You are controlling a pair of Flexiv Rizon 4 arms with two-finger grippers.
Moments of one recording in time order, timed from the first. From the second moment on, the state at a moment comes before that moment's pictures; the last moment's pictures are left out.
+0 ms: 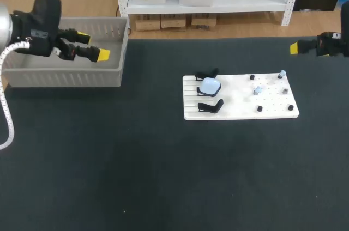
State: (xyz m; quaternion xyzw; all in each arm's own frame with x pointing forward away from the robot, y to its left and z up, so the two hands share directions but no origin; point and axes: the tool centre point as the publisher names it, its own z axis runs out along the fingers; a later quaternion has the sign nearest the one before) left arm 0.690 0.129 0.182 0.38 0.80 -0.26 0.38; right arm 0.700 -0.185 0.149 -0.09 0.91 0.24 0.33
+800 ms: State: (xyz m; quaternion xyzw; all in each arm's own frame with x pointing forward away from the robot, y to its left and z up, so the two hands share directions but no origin) left arm 0.699 0.105 0.160 0.56 0.67 -0.32 0.37; right arm 0.700 -0.185 0.149 -0.09 0.91 0.24 0.33
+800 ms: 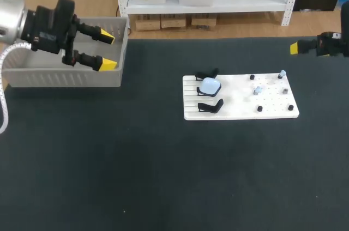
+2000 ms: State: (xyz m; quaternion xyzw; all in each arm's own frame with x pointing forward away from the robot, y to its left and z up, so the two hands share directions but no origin) left arm 0.709 -0.007 0.088 0.62 0.60 -0.38 0.35; right arm 0.700 -0.185 0.149 -0.09 0.91 0.24 0.33
